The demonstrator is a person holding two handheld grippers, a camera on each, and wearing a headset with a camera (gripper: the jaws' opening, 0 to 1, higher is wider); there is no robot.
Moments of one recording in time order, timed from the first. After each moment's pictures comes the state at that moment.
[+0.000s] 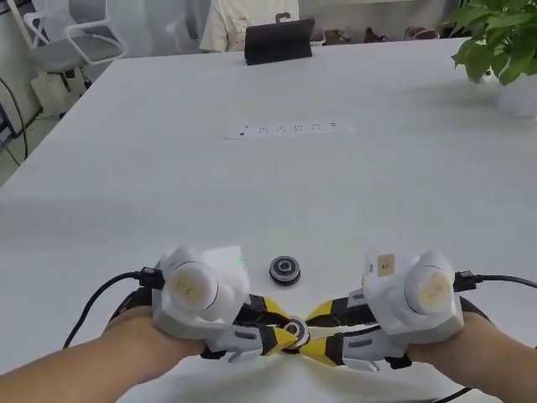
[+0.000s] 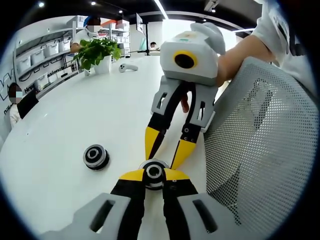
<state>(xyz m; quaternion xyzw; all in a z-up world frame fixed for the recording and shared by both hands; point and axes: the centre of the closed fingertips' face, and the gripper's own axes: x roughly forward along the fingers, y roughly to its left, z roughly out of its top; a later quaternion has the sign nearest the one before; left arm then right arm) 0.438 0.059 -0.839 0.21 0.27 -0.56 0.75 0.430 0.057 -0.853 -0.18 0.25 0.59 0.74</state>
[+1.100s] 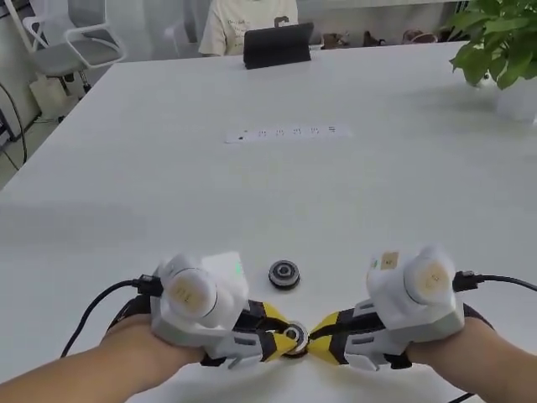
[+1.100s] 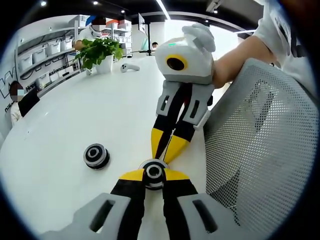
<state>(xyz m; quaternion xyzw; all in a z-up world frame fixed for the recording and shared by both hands) 0.437 0.059 -0.839 0.21 0.27 -0.56 0.76 0.434 0.048 -0.859 -0.11 0.31 0.55 0.76</state>
